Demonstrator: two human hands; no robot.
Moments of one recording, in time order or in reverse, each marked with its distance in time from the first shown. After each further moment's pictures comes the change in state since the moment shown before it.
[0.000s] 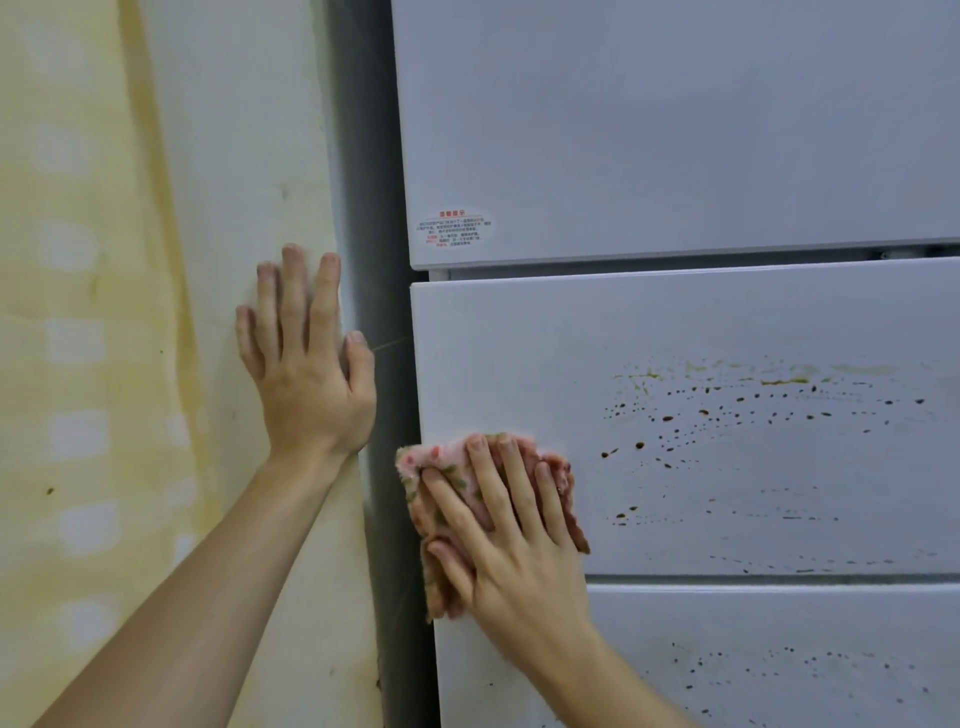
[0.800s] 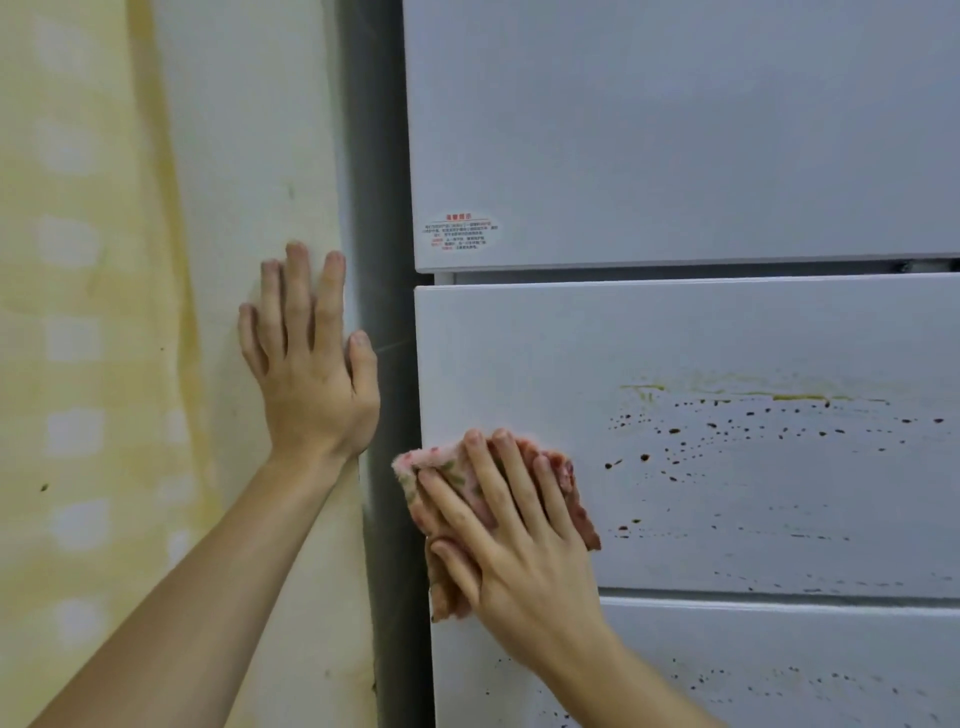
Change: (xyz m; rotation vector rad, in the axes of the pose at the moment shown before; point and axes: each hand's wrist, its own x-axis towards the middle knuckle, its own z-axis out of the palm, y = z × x) left_hand 0.001 0.002 0.001 0.034 -0.018 -0.005; right_hand 0.010 0.014 -0.010 -0.004 -0.031 -0.067
